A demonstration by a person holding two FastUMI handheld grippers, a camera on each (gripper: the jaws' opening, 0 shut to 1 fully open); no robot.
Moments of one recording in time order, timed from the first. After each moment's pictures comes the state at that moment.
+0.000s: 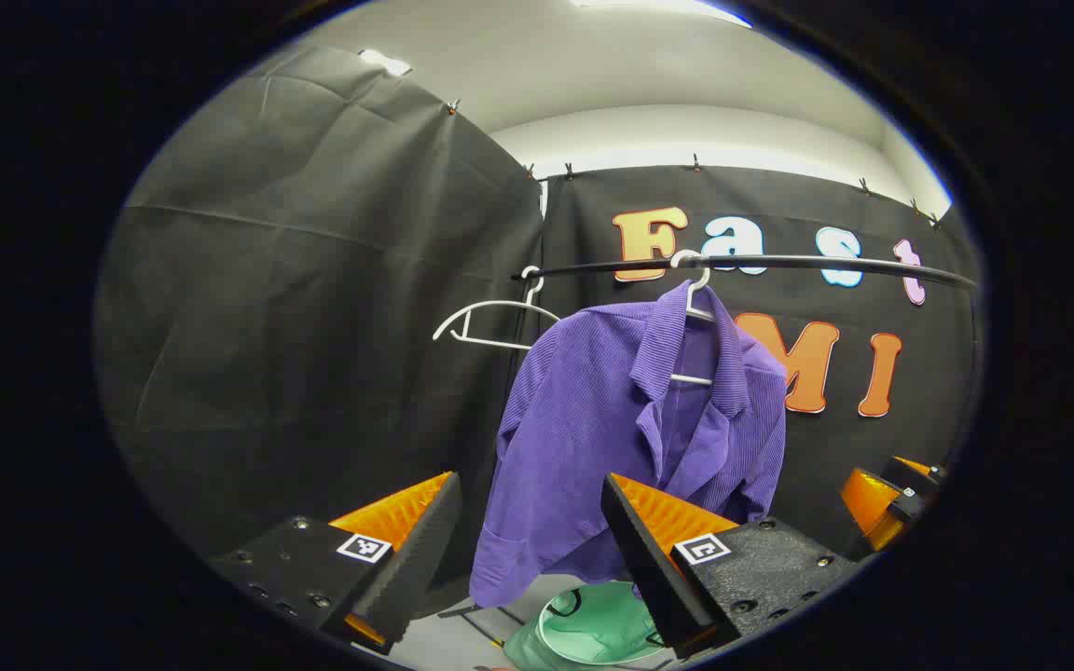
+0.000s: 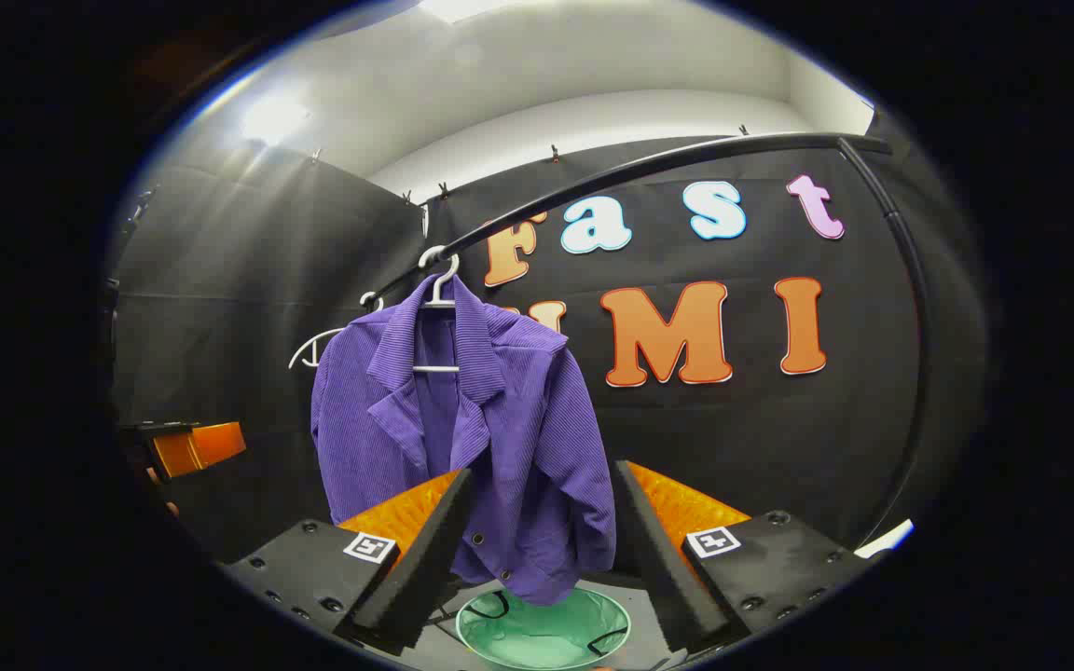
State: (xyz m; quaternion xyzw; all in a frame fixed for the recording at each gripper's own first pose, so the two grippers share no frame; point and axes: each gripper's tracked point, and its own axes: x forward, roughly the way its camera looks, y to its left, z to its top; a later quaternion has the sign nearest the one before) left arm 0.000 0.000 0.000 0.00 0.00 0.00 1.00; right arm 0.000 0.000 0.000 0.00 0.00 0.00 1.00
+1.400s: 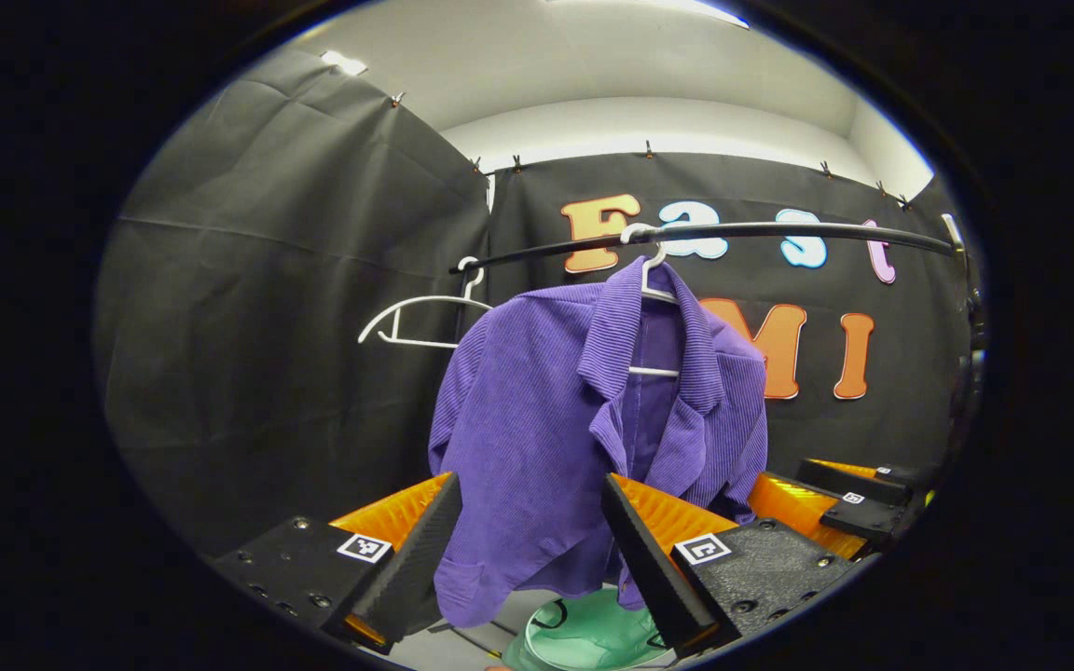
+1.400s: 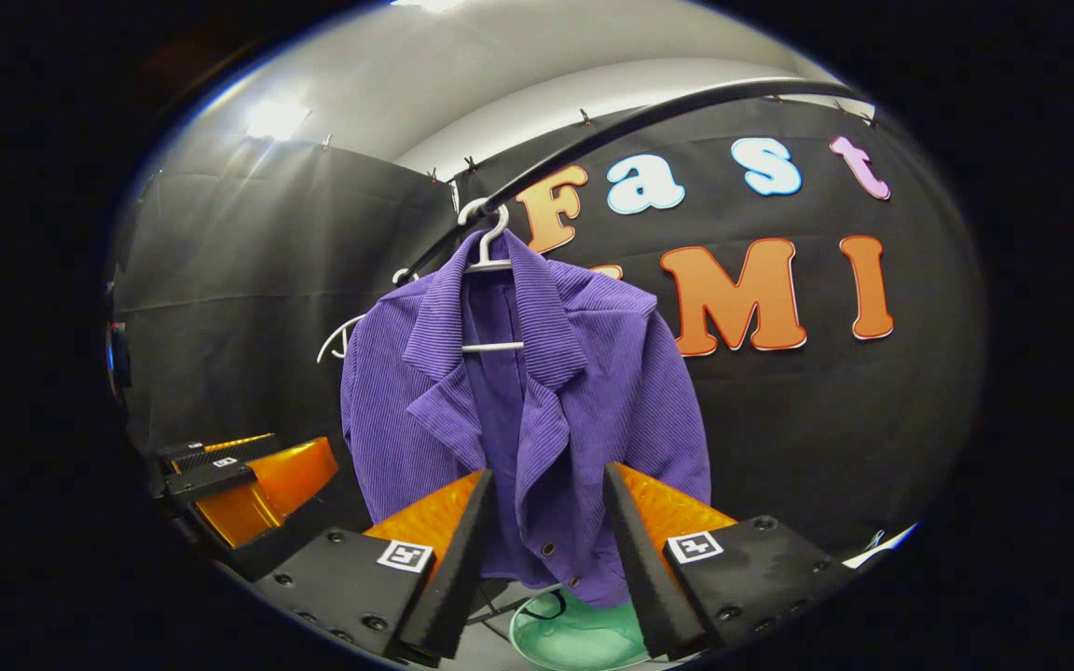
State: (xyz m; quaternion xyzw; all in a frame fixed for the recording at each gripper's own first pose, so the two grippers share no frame) left arm 0.075 -0.049 -0.012 0.02 0.00 -0.09 1.00; right arm 0.093 0.077 -0.028 0.04 0.05 0.06 1.00
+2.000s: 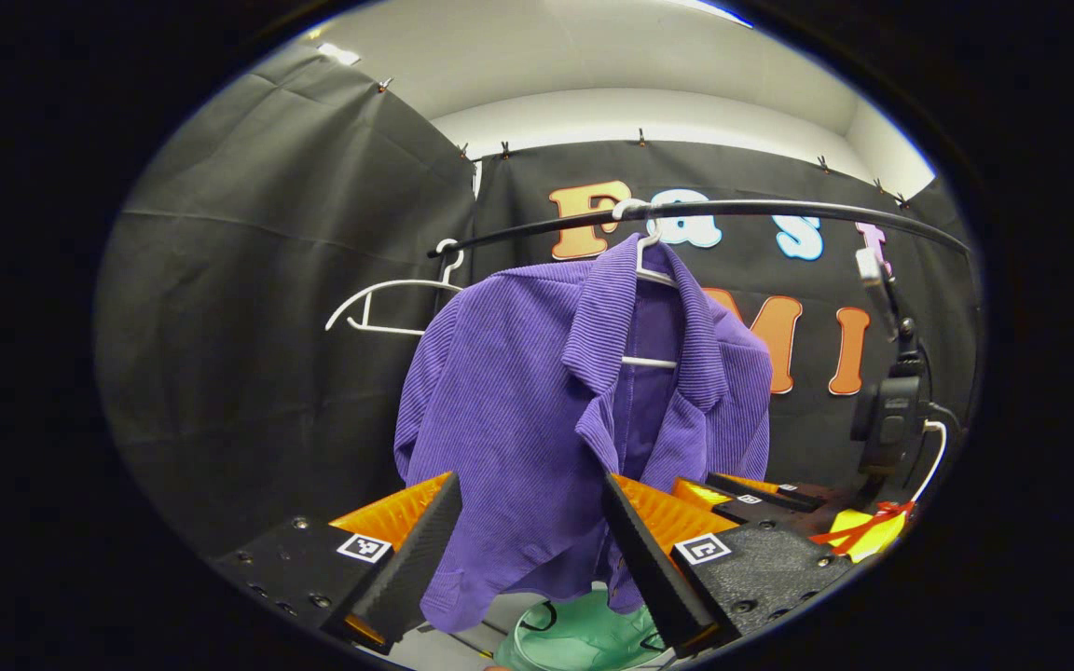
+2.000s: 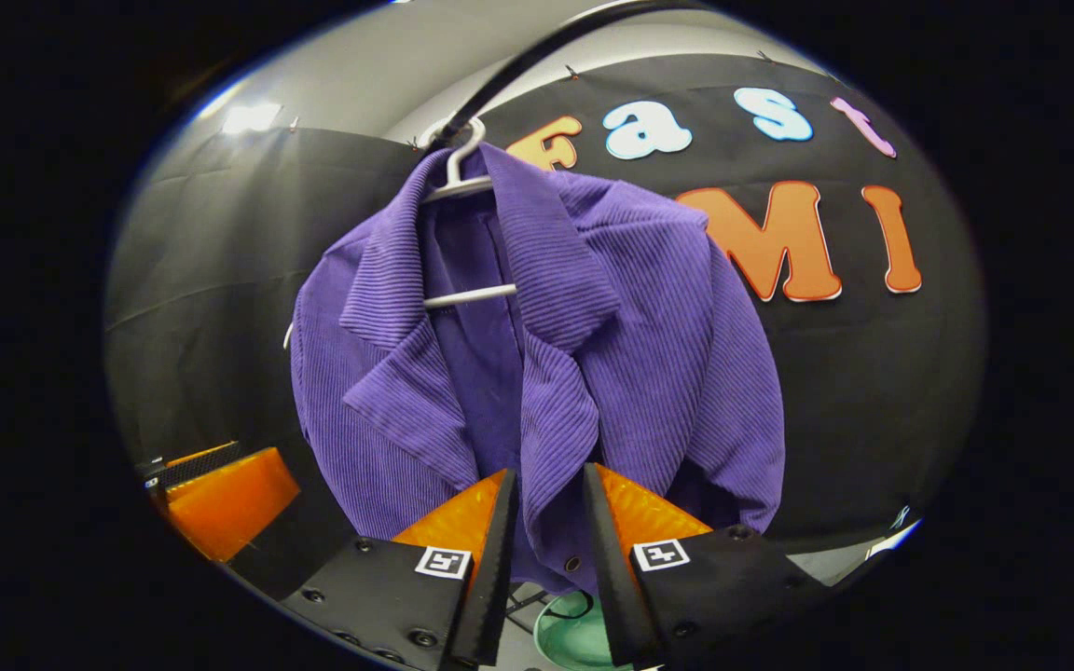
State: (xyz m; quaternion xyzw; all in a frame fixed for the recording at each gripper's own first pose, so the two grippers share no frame) left arm 0.102 -0.061 -0.023 0.02 0.01 -0.10 0.99; right arm 0.184 0.095 -0.084 0.08 0.11 0.07 0.99
